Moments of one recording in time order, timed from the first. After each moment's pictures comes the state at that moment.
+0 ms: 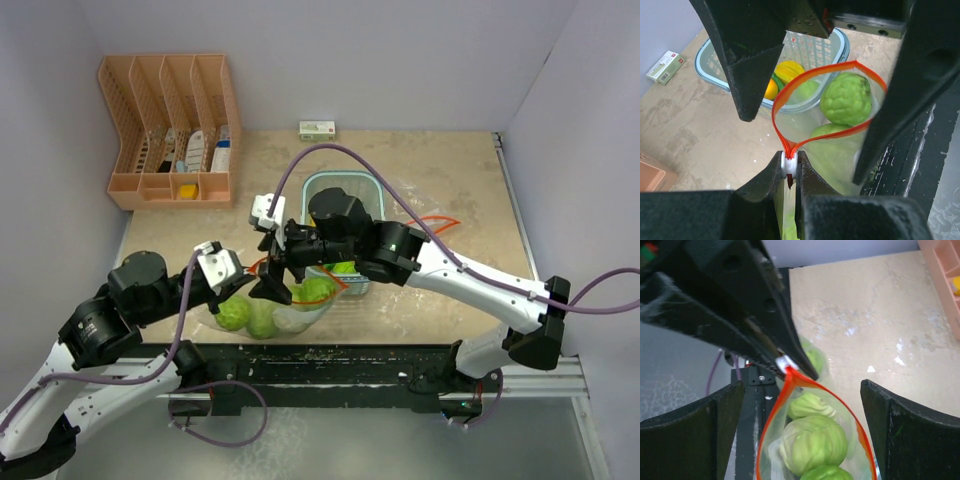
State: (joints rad) left arm -0.82 0.55 1.03 -0.75 0.17 0.23; right arm 1.13 1.45 1.53 -0.42 -0.36 -0.03
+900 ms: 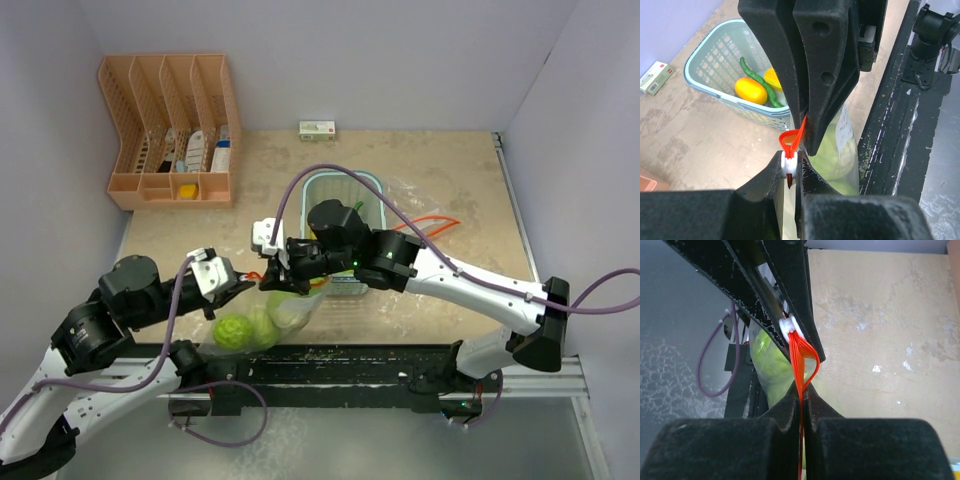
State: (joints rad) left arm -0.82 0.53 1.04 -0.77 0.22 0.22; right arm 1.14 1.44 1.43 -0.41 -0.43 -0.19
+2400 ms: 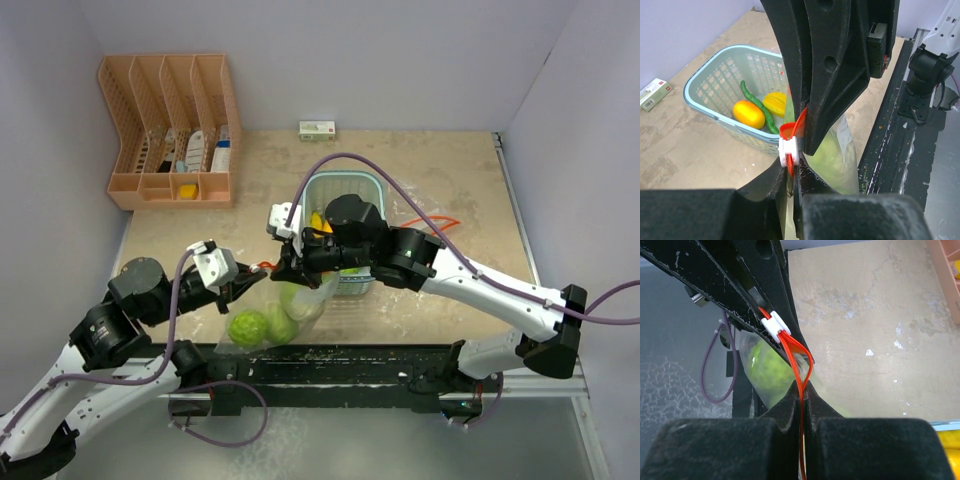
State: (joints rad) left arm -0.82 0.50 0.92 -0.55 0.23 0.13; right arm 1.11 1.36 1.41 -0.43 -0.36 -0.07
